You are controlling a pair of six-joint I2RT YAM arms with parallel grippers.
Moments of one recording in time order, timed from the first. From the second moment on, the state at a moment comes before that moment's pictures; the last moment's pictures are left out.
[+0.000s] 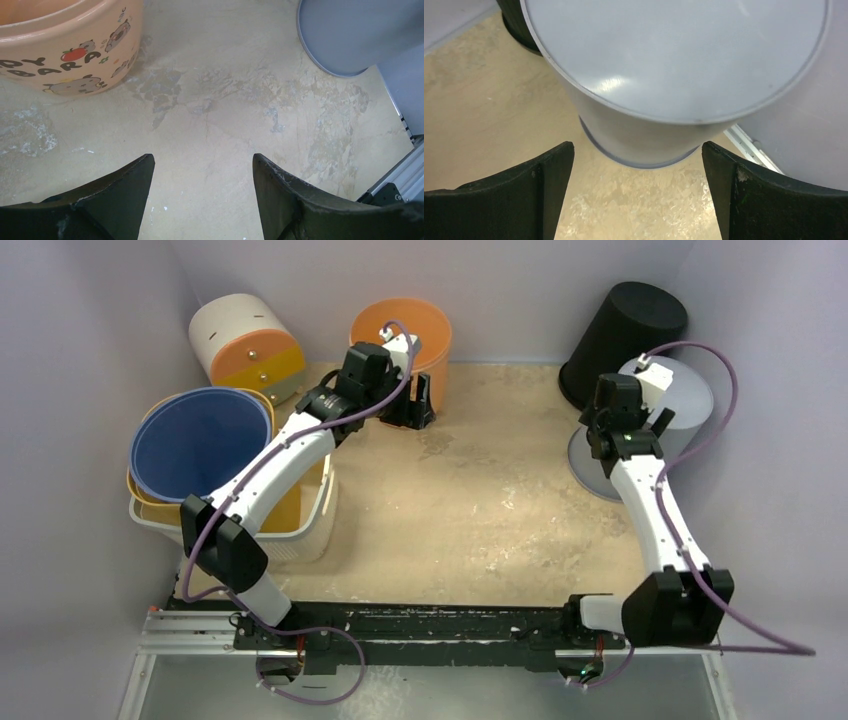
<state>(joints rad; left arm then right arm) -0.56 1.64 1.64 -0.56 0.14 -0.27 0.02 1.33 1.21 -0.48 0.71 0.35</state>
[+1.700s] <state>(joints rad) -0.53 2.07 2.19 -0.49 0.14 -0.02 0.20 1.38 1.55 -0.50 0.19 0.32</state>
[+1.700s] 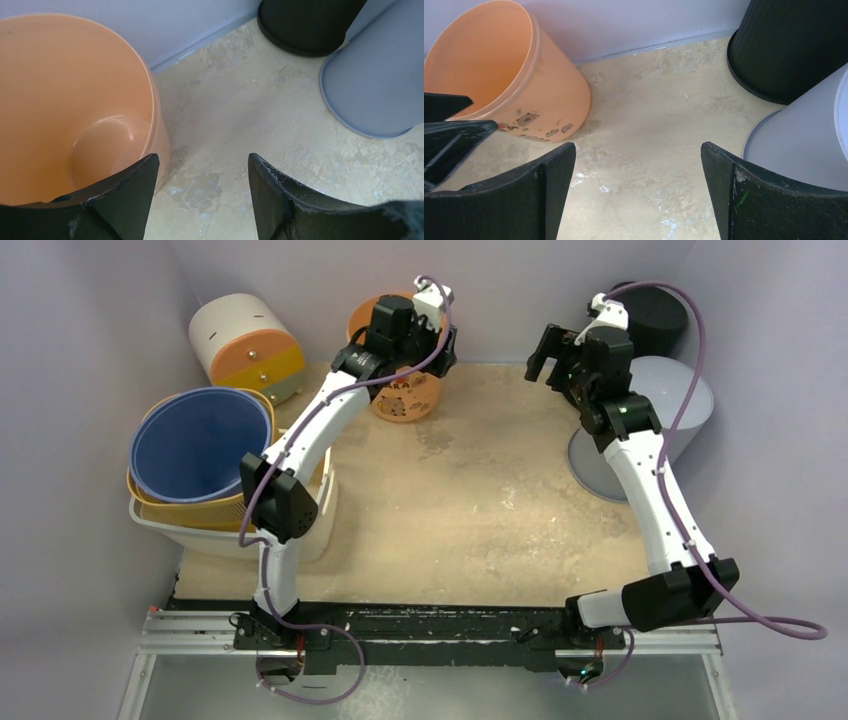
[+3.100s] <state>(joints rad) -0.52 2.14 2.14 -0.45 -0.16 0.08 0.20 1.42 1.56 -0.49 0.17 0.29</state>
